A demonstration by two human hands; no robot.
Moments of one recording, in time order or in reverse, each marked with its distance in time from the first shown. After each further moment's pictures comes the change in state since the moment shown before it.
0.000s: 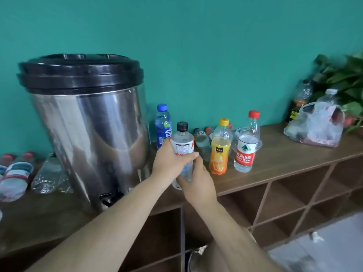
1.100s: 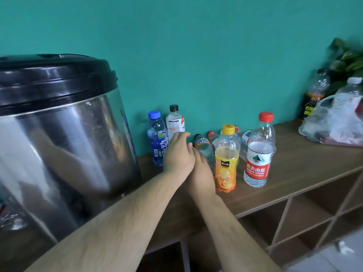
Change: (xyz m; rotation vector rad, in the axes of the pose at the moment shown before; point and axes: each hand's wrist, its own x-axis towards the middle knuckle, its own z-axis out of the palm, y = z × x) left_hand 0.102 -0.010 0.060 0.473 0.052 0.263; right_hand 0.117 0.035 0.033 -0.096 0.046 -0.056
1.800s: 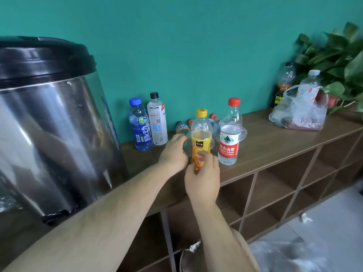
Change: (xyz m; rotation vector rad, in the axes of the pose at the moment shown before) left_hand -0.045 0.022 0.020 0.050 -0.370 0.068; right_hand -0.095 0.016 -0.049 0.138 0.457 0.246
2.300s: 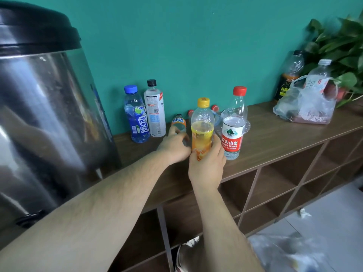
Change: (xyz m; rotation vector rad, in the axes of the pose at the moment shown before) left_hand 0.038 -0.029 0.024 0.078 -0.147 -0.108; right_hand 0.029 0.014 0.013 -0.049 0.026 0.064
